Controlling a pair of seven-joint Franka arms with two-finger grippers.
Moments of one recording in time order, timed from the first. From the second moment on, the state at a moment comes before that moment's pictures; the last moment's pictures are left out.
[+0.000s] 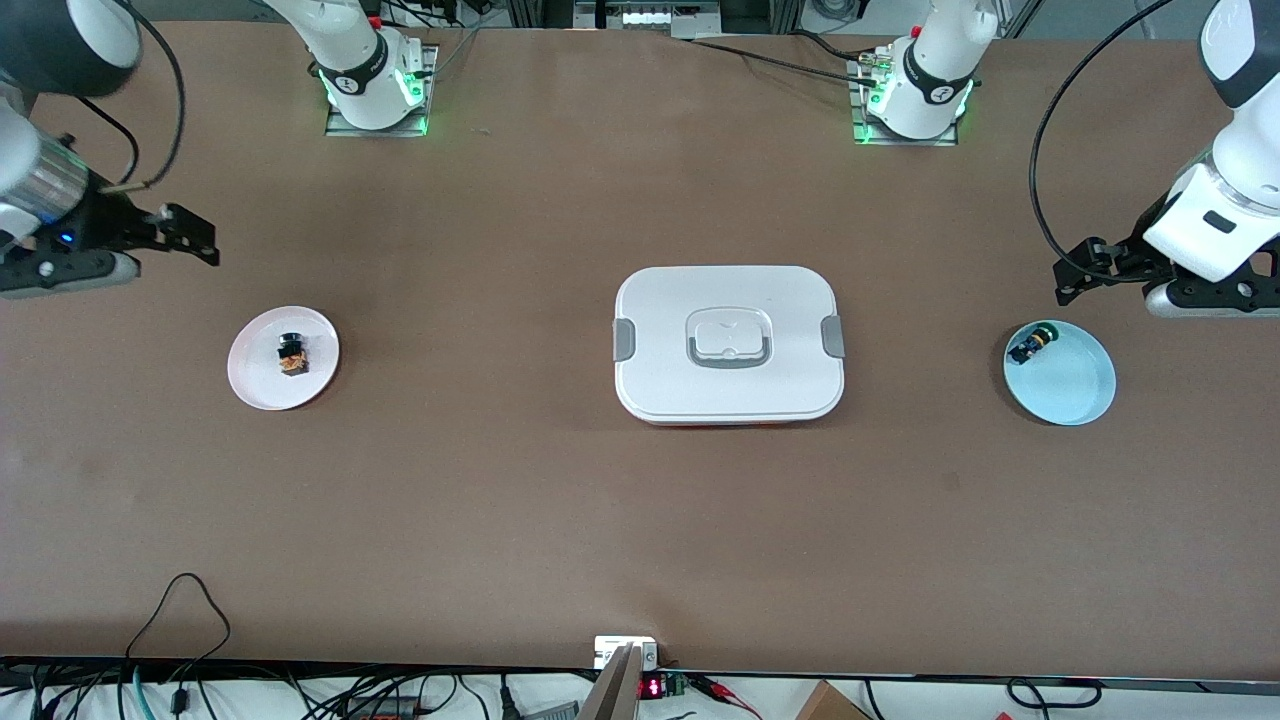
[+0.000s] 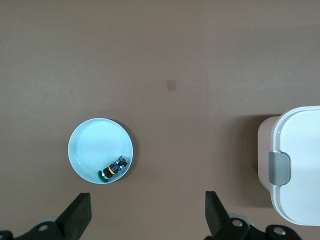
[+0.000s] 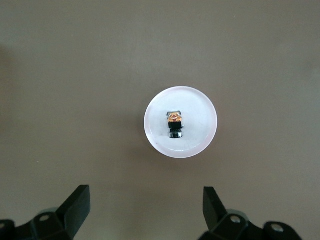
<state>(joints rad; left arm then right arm) -0.04 -0.01 0.00 -1.77 0.06 1.82 -0.06 0.01 -0.06 -0.04 -1.82 -0.01 1.74 -0.19</state>
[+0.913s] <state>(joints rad) -0.04 -0.01 0.00 -1.77 0.06 1.82 -0.06 0.04 -0.01 -0.04 -1.73 -0.01 1.63 -0.19</state>
